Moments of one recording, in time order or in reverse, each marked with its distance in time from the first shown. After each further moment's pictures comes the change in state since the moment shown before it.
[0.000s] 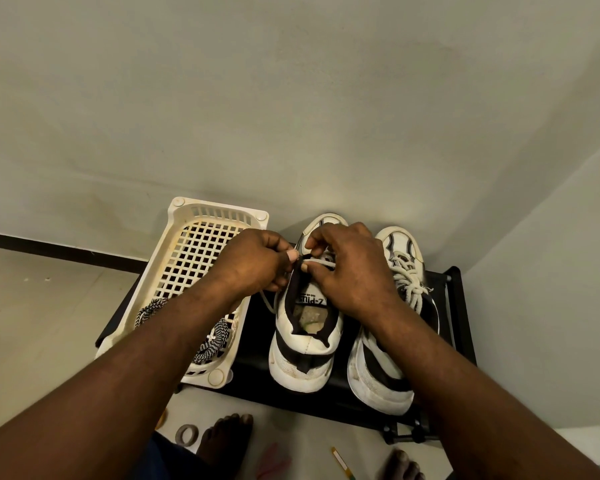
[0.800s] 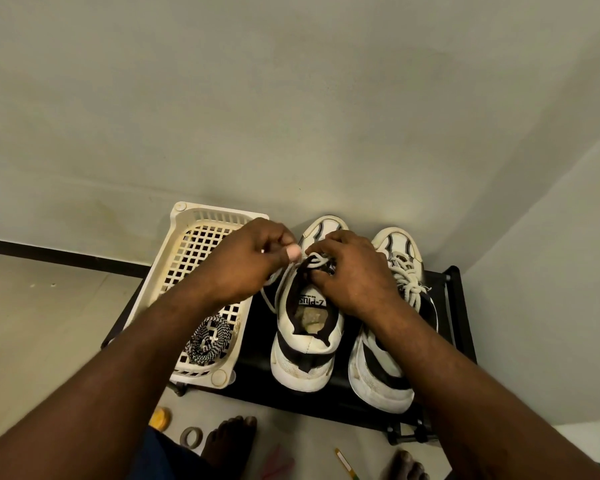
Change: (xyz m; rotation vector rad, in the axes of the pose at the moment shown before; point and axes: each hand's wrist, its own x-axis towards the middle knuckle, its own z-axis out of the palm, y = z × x) left_hand -0.023 0.017 -0.021 0.095 -0.074 0.281; right_hand 0.004 0.005 0.000 -0.145 -0.183 0.117
